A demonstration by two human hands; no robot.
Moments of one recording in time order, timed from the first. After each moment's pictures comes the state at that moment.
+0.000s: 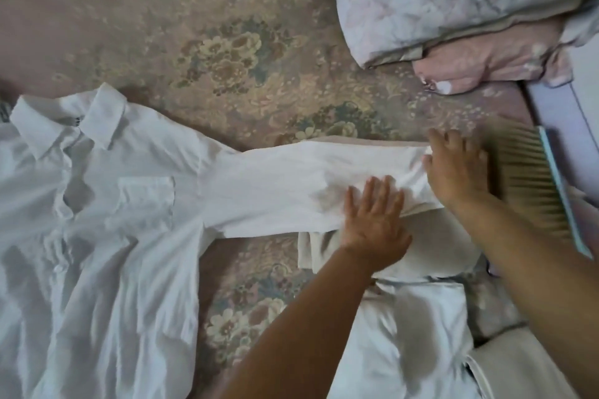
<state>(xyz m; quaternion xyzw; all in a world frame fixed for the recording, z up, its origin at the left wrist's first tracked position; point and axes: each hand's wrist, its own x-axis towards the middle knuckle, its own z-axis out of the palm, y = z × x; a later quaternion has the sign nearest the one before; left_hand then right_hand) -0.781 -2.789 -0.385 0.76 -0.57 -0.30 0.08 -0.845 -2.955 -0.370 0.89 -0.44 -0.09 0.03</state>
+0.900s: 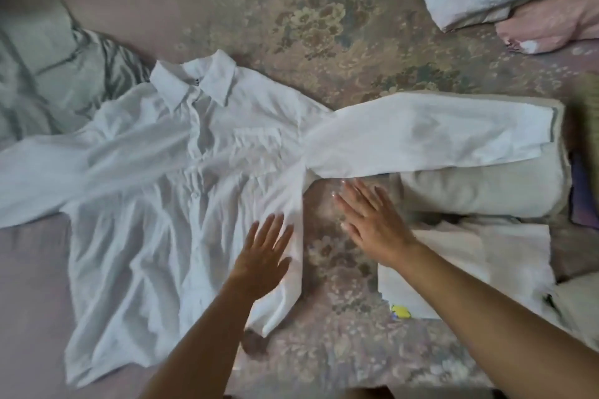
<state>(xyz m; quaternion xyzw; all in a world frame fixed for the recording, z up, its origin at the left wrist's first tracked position) -0.664 -2.422 -0.434 0.81 -0.58 -0.10 -0.02 -0.800 -2.654 -0.401 0.99 -0.11 0.01 -0.09</state>
